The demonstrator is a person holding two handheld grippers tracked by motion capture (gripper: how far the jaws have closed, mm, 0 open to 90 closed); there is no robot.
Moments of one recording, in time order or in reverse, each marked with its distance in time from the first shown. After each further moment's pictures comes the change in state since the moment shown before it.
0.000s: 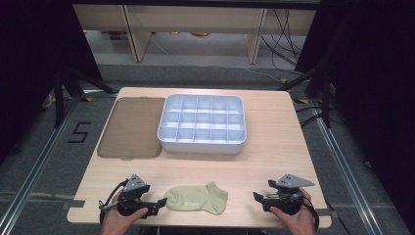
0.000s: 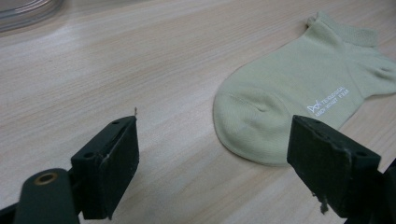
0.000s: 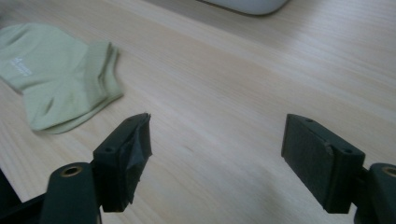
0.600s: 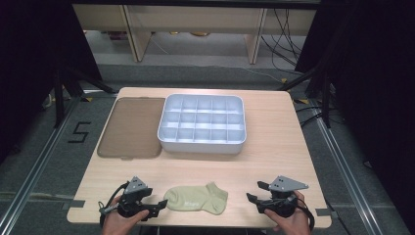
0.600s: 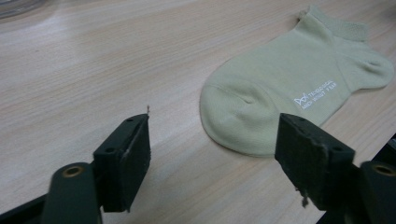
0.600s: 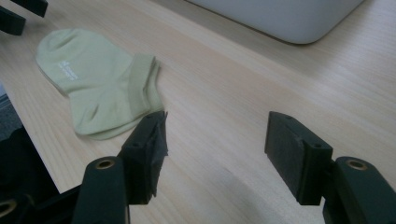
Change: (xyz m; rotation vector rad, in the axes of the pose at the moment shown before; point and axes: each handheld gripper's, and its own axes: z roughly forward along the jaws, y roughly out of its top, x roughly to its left) left arm -0.008 -0.001 -0.003 0.028 -0.010 0.001; right arm 0.021 0.008 0.000 -0.036 0.073 -0.090
